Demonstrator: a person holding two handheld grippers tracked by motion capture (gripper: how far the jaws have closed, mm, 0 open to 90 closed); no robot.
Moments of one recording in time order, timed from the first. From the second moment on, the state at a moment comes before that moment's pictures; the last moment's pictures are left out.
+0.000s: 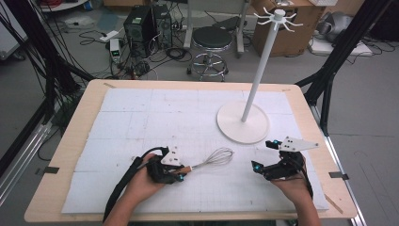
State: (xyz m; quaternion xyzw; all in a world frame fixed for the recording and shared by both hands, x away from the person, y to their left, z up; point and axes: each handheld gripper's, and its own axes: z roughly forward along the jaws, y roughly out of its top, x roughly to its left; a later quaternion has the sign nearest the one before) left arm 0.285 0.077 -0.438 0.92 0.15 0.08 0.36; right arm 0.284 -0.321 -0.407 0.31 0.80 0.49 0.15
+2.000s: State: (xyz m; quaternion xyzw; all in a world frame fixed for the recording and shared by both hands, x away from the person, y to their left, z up) left arm 0.285 0.009 -0.438 0.93 0.08 0.08 0.35; right arm 0.283 -0.329 -0.402 0.32 0.79 0.50 0.16
